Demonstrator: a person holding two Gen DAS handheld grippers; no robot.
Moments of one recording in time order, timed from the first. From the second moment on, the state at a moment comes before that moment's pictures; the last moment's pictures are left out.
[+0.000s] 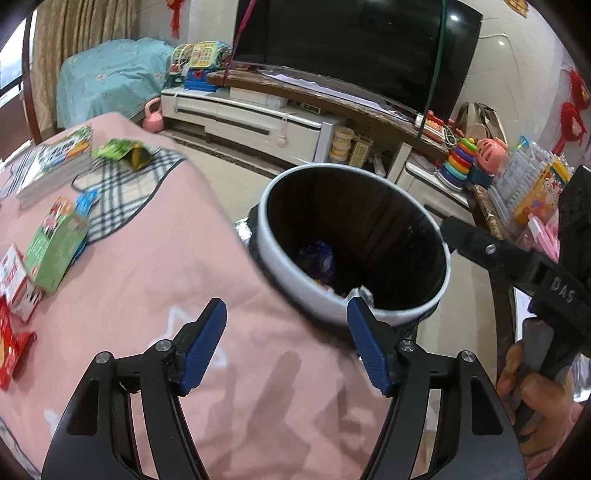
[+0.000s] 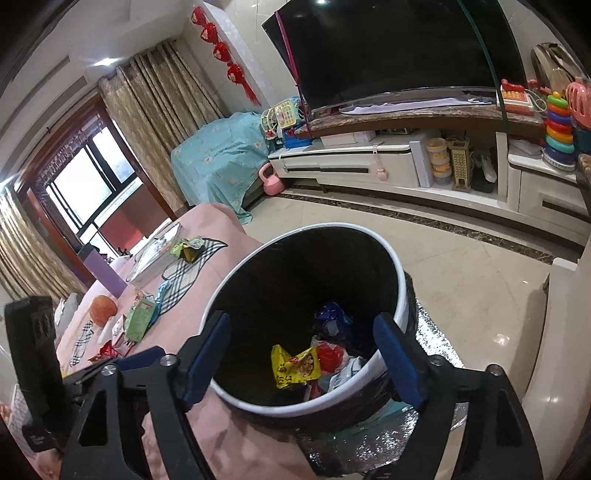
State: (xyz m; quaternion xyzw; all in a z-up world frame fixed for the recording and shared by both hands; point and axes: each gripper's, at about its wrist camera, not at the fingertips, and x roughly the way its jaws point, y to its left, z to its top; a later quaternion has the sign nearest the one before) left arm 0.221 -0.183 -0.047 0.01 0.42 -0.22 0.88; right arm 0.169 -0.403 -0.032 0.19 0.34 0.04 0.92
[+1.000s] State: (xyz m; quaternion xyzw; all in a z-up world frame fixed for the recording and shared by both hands) left arm 0.145 -0.020 -0.067 -0.08 0.41 -0.11 0.90; right arm 0.137 -0.296 -0.047 0.19 0.37 0.12 0.90
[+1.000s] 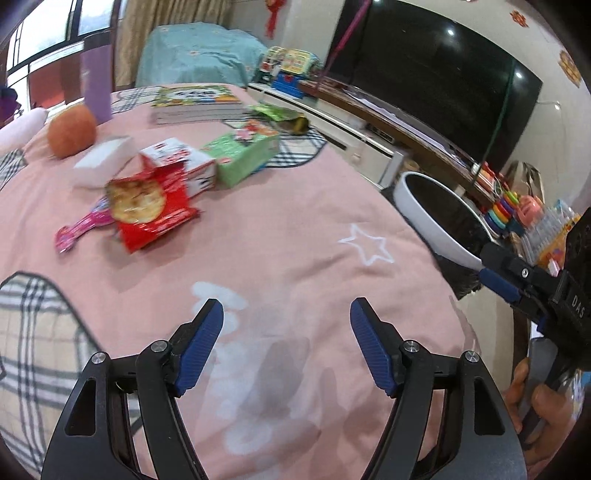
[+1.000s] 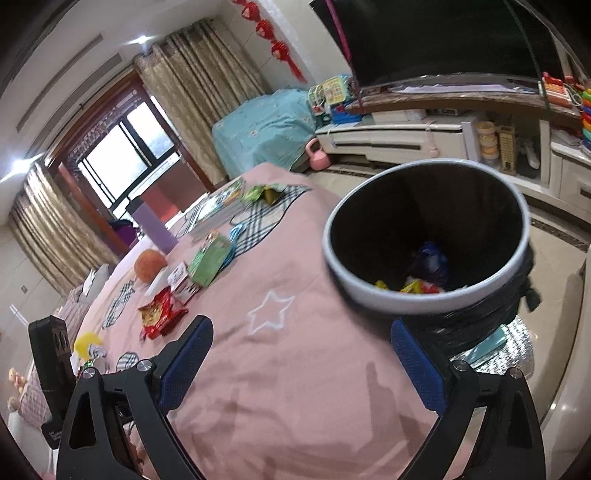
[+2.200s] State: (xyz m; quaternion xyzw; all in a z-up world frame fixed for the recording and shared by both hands) left arm 0.152 0.073 -0.080 -0.14 0.42 -0.05 0.90; right arm 0.171 -0.196 -0.079 0.14 0.43 0.19 0.87
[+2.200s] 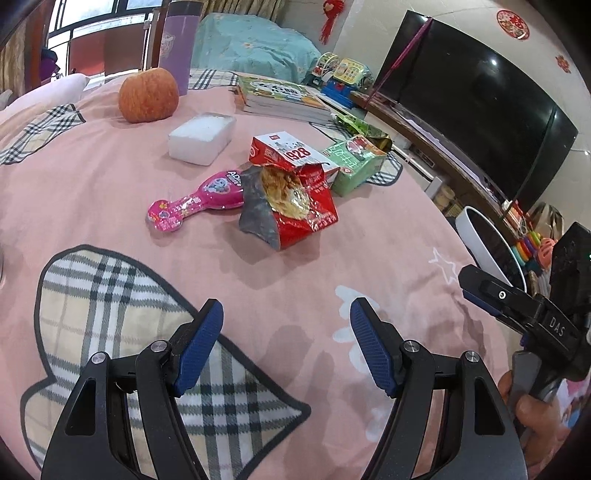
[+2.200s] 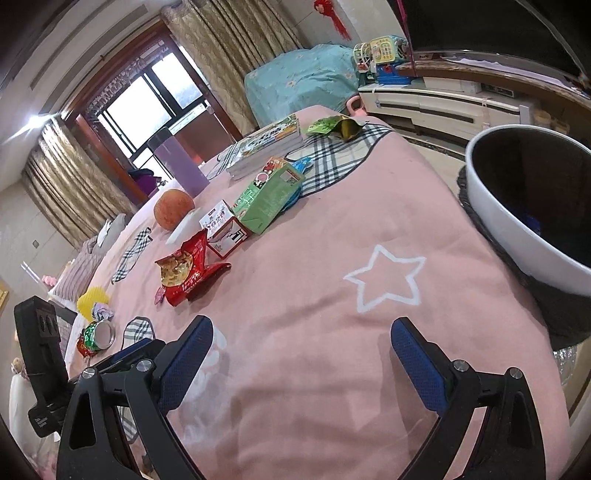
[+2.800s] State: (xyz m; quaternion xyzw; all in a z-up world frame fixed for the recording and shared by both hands) left arm 0.204 0.080 -0.076 -0.15 0.42 -0.05 0.89; right arm 0.247 -0.167 -0.079 0.16 0.43 0.20 0.87
